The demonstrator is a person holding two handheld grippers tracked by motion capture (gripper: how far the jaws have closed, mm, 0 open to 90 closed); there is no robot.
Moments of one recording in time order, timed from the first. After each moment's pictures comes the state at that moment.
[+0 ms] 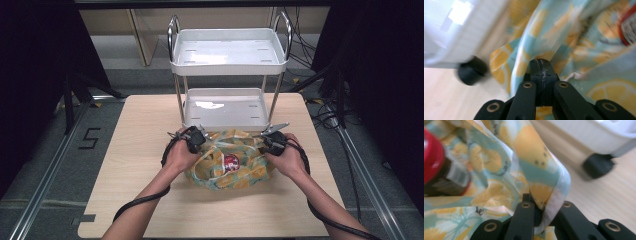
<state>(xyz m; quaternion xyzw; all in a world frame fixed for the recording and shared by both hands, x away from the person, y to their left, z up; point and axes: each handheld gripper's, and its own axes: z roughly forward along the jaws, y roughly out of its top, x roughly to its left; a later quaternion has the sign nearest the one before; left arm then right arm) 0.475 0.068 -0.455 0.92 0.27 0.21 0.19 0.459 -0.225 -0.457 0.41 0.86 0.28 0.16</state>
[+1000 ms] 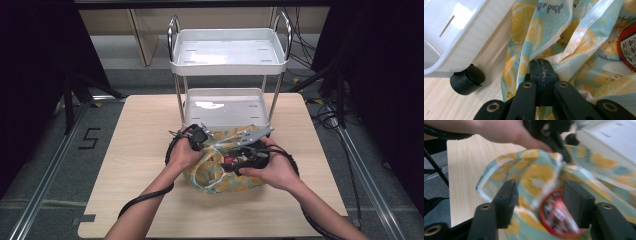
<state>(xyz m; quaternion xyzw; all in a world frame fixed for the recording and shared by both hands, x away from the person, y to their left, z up) 0.482 0.062 -0.459 0.92 0.29 0.18 0.21 0.398 -0.145 -0.405 0.23 0.88 0.42 0.05</state>
